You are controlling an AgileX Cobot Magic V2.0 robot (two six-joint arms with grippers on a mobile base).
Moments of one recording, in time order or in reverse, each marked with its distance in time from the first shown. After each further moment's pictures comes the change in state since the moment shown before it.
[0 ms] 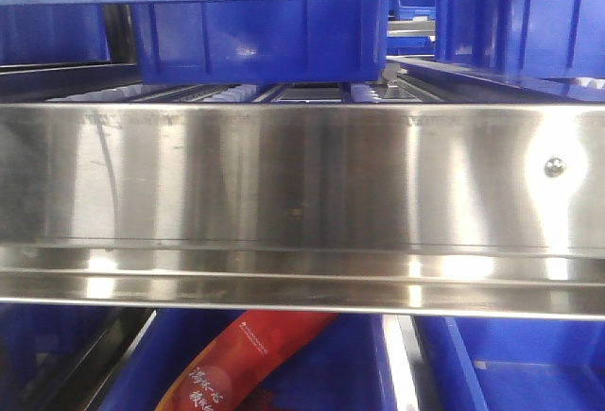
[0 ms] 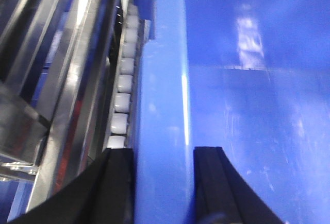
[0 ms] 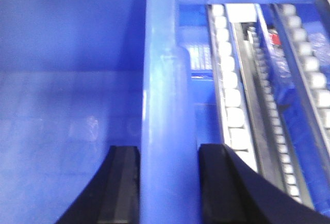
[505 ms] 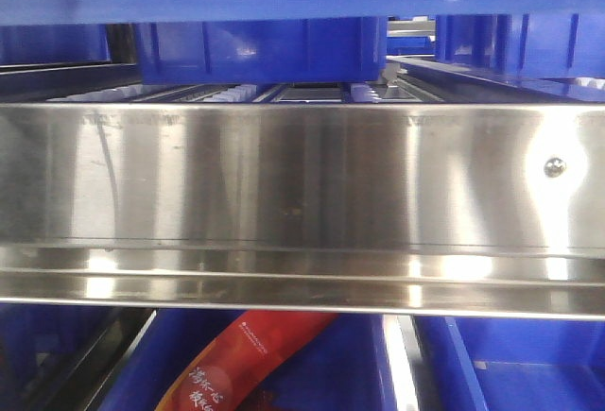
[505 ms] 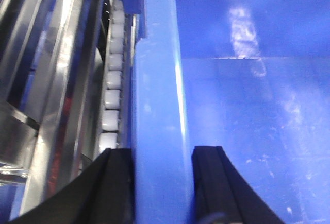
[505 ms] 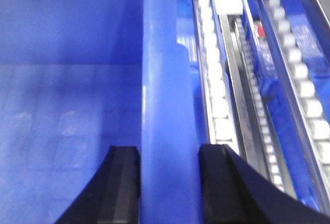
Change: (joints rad) left arm -0.011 0.002 0.000 -0.036 0.000 0.073; right arm 0.000 0.000 0.000 -0.046 0.030 0.000
